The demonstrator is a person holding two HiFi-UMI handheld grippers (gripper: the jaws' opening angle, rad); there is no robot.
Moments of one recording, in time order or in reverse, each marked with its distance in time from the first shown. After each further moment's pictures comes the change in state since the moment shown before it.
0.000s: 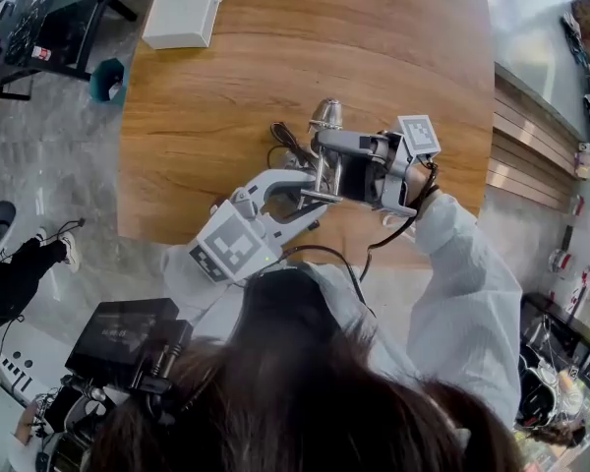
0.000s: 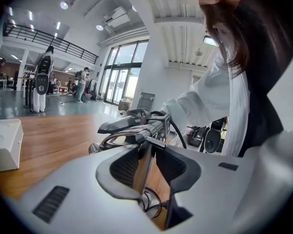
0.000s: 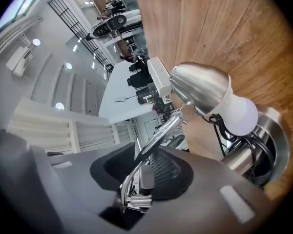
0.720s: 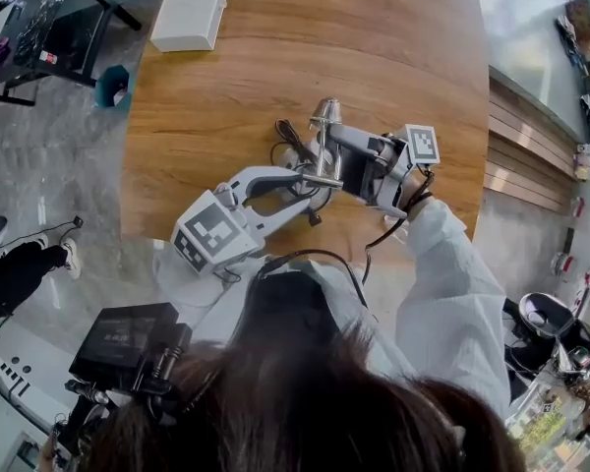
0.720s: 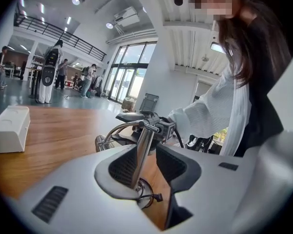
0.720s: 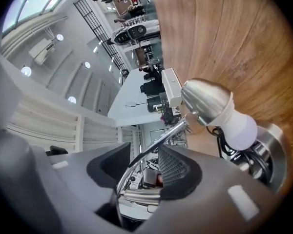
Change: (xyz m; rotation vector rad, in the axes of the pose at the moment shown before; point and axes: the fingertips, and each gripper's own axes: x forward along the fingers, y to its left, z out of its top) left arm -0.029 -0.002 -0.012 -0.108 -0.021 0.005; right arm -0.016 0.005 -0.001 -0.173 -0.101 0.081
